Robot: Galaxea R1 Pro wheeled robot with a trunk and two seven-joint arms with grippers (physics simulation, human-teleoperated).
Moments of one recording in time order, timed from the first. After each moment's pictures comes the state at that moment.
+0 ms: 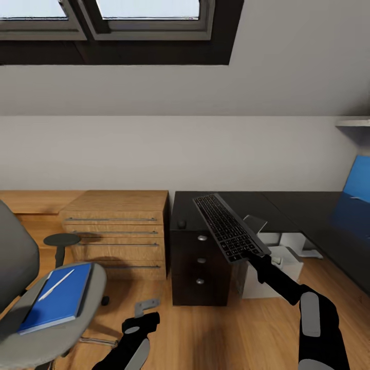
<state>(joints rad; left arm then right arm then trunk) -0.32 -0.06 -0.45 -0.89 0.54 0.25 0.57 -0.45 0.17 -0.71 -1.28 -0.48 1.04 0.63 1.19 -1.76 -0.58</state>
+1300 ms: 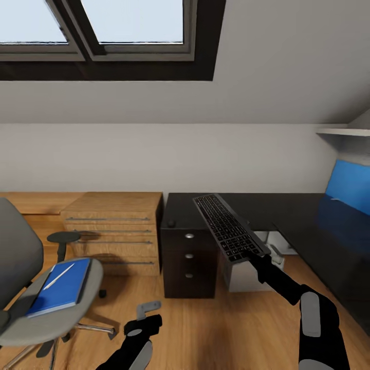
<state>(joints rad) -0.32 -0.07 -0.45 -0.86 0.54 0.24 0.57 -0.45 0.17 -0.71 -1.29 -0.48 1.04 0.63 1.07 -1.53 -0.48</state>
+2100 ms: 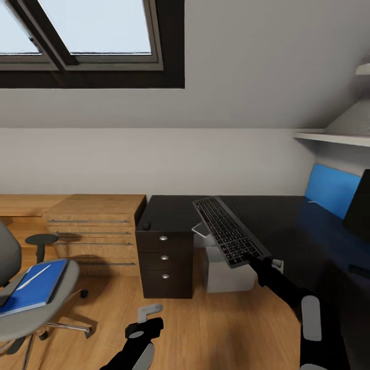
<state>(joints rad) -0.32 -0.08 -0.45 -0.84 0.54 0.24 0.57 -0.44 0.17 -0.71 -1.29 -0.47 1.03 0.63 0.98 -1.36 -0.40</state>
